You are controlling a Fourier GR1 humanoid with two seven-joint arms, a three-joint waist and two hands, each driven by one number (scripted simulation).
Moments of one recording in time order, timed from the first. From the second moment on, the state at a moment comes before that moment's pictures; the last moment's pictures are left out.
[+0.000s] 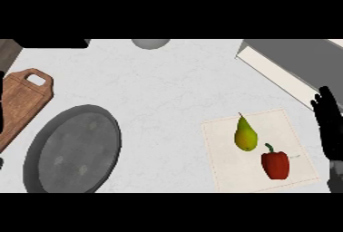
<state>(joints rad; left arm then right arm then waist) -0.21 0.61 0.02 -1.36 0.38 0.39 -0.12 -0.08 -0.49 0.04 -1.37 -0.34 -0.27 -0.06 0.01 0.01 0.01</state>
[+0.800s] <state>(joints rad) -0.25 0.48 -0.17 -1.42 0.41 0.24 0.06 -0.13 -0.63 -0.11 -1.42 -0.54 0.12 -0.13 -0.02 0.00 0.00</state>
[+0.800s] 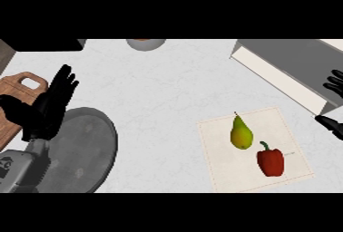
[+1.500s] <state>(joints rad) -0.26 0.47 -0.18 -1.46 0.40 0.25 0.11 -0.05 -1.10 -0.01 -1.79 -0.27 0.33 0.21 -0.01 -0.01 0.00</state>
